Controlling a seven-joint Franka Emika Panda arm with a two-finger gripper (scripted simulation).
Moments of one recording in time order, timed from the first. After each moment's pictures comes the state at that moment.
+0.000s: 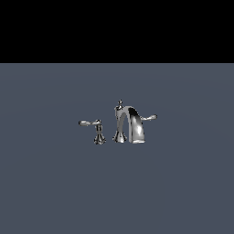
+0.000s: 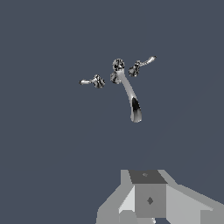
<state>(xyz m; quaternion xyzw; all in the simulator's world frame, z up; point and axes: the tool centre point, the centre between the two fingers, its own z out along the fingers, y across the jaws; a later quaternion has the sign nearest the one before) -0.210 0.020 0.438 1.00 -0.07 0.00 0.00</state>
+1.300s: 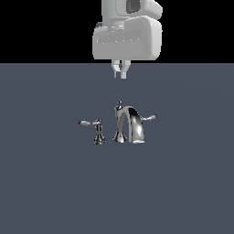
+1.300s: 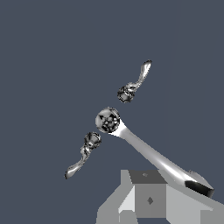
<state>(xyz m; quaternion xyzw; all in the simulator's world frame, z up) -0.057 -0.009 0.259 0.93 -0.37 0.00 0.00</state>
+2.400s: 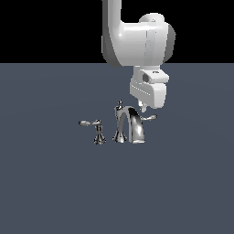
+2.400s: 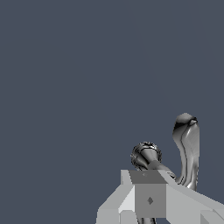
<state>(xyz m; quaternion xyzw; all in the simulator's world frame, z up) 0.038 -0.102 0.119 0.81 -0.59 0.00 0.00</state>
